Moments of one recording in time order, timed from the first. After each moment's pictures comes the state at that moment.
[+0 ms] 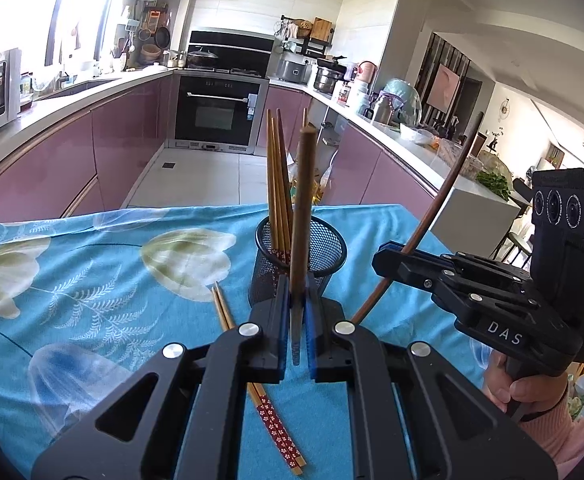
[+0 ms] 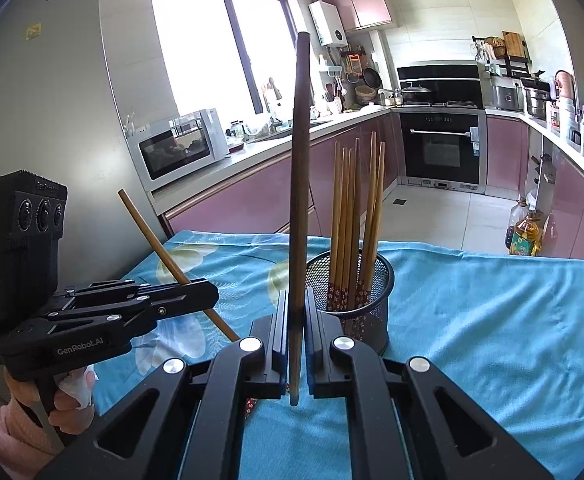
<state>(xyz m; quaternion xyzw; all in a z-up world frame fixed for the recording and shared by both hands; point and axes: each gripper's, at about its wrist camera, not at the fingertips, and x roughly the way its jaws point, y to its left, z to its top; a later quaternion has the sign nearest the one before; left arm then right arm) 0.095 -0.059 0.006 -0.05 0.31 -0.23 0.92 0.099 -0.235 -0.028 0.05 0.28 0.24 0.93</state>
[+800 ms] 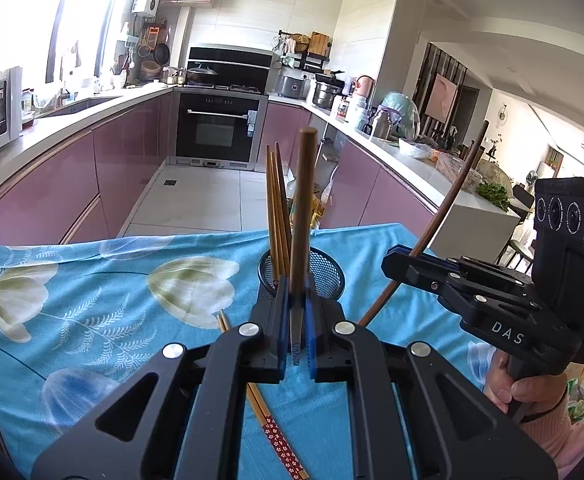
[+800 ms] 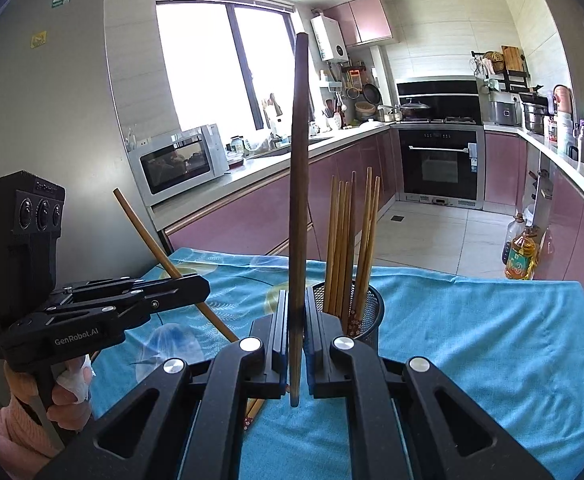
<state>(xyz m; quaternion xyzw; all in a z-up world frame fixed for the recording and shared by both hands) 0.099 -0.056 0.030 -0.04 0.29 -0.23 0.93 0.104 -0.240 -0.008 0.05 0.25 0.24 0.94</state>
